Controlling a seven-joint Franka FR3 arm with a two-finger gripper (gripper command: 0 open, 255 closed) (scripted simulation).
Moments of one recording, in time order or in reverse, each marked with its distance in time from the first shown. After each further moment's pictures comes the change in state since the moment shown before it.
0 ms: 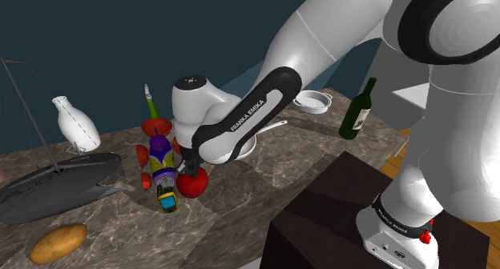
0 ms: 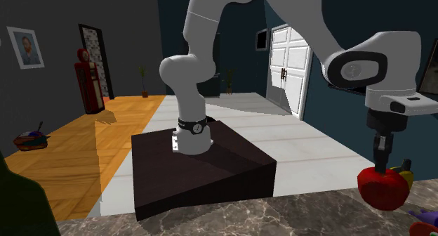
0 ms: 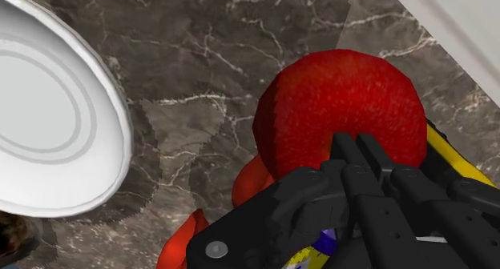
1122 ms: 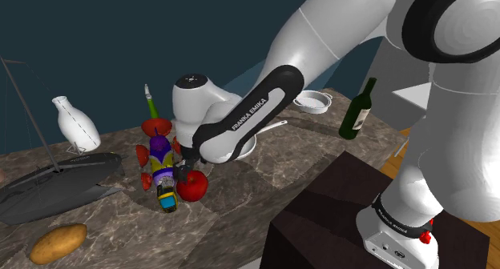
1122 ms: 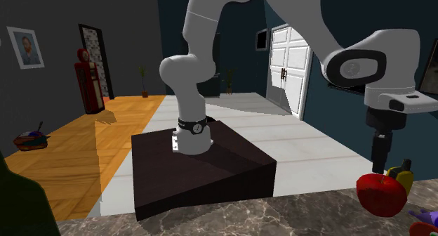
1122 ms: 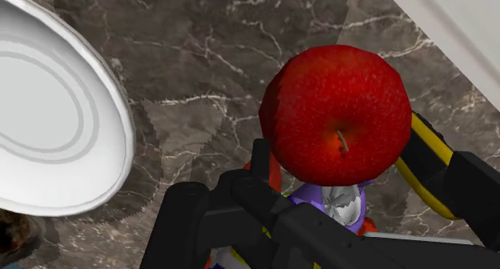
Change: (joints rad) arm 0.000 -0.014 0.002 -0.009 0.002 -0.004 0.000
